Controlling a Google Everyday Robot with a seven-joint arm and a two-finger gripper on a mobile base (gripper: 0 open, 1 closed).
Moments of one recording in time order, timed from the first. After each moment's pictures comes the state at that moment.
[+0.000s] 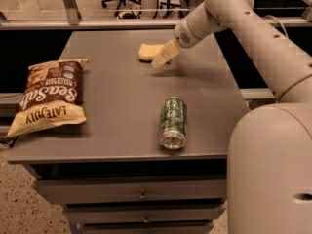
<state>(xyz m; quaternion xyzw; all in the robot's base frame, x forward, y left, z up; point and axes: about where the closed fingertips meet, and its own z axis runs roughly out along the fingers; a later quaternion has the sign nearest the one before) 0.787 -0.063 0.862 -0.48 0.79 0.14 0.36</state>
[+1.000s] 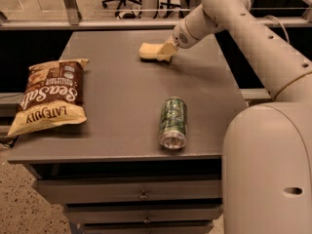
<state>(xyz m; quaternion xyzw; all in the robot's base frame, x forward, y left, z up) 0.799 -0.062 0.855 -0.47 0.80 0.13 0.36</state>
